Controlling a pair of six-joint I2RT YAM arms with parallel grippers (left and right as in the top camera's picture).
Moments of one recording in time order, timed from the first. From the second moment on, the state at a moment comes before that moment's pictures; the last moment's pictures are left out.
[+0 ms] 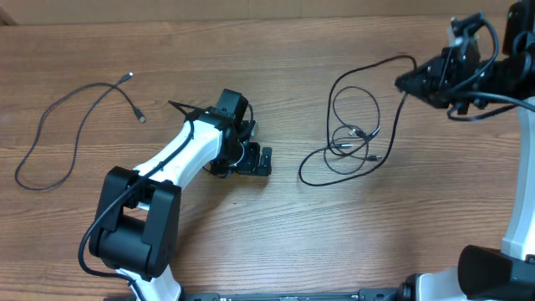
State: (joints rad) left arm -0.36 1.87 1.20 -0.80 0.31 -0.23; right arm -0.15 1.65 1.97 -1.52 -0.74 0.22
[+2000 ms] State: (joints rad) left arm -0.35 2.03 1.24 -0.54 0.76 -0.34; right arm 0.13 1.65 0.63 -0.71 -0.93 0.34
